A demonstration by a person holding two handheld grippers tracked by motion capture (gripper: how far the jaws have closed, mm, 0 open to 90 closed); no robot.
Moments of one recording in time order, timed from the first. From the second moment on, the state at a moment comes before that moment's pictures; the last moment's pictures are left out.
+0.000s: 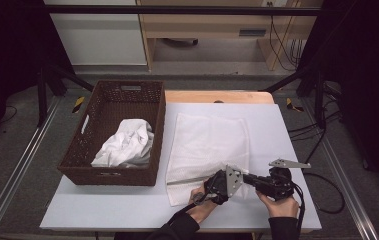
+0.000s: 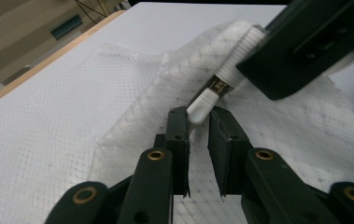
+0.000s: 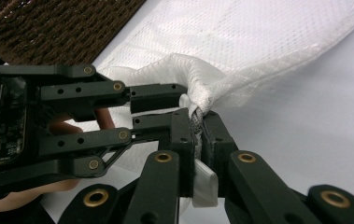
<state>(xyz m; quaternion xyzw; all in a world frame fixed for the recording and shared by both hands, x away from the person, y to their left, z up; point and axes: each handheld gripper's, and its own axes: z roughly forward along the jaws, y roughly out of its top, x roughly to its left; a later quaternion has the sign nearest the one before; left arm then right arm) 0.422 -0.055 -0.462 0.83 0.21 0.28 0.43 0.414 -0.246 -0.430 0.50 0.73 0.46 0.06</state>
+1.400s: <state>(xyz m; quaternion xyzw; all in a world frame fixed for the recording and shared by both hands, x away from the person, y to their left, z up) 0.427 -0.054 -0.460 0.86 0.21 0.22 0.40 0.417 -0.243 -0.433 0.51 0.74 0.44 0.07</state>
